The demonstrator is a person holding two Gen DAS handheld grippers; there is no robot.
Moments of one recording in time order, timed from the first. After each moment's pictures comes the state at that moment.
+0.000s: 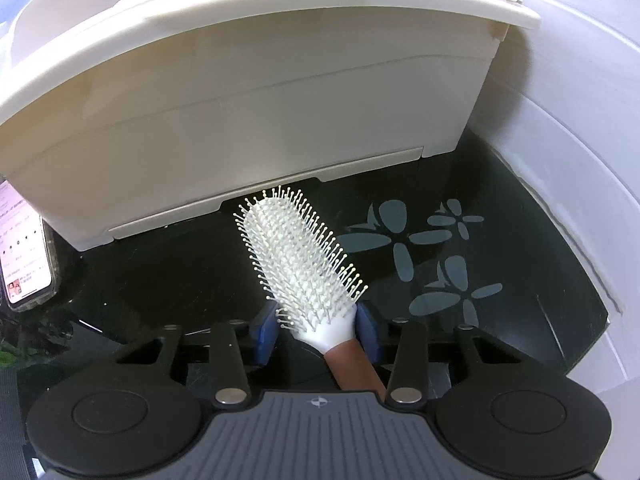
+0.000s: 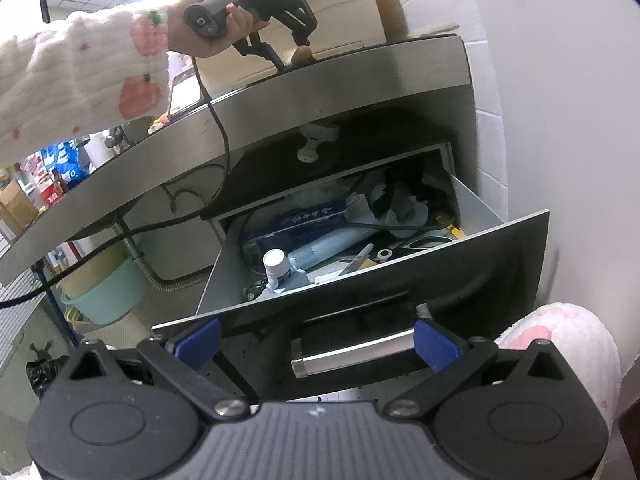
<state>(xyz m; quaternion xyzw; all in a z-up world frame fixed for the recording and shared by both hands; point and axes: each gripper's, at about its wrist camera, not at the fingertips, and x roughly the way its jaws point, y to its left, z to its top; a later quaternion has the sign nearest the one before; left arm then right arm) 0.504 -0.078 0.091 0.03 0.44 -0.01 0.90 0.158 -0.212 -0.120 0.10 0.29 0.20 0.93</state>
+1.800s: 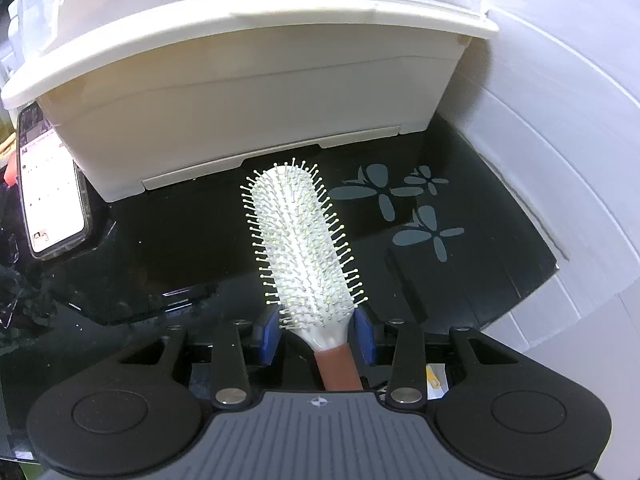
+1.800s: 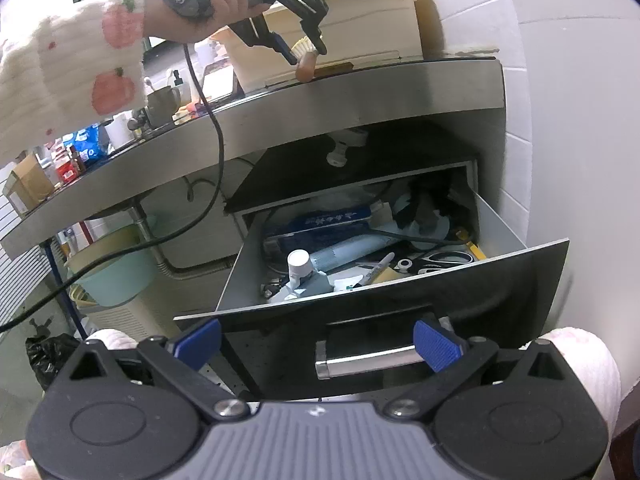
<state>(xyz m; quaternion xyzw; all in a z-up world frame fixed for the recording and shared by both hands) 0.447 -0.047 0.118 0.00 0.46 -0.05 0.89 0.145 -0.190 -0.102 0.06 0.28 0.22 0.93</state>
